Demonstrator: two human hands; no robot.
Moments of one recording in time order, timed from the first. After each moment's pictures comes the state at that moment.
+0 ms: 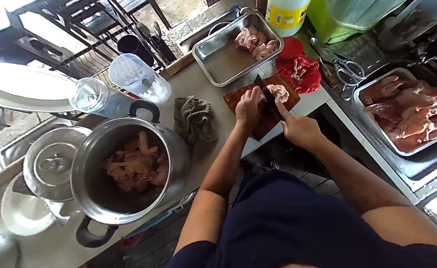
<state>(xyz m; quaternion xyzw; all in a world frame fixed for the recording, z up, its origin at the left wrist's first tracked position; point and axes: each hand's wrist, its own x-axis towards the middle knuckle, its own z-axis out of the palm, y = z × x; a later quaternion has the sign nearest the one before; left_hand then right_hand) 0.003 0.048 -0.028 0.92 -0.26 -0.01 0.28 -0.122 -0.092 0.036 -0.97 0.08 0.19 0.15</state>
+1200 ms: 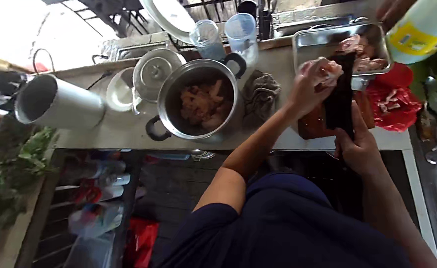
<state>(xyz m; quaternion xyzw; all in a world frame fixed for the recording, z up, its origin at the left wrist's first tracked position) -0.016 0.100 0.056 0.81 -0.18 0.17 0.53 -0.133 -0.071 0.057 -0.84 -0.05 0.06 0.54</state>
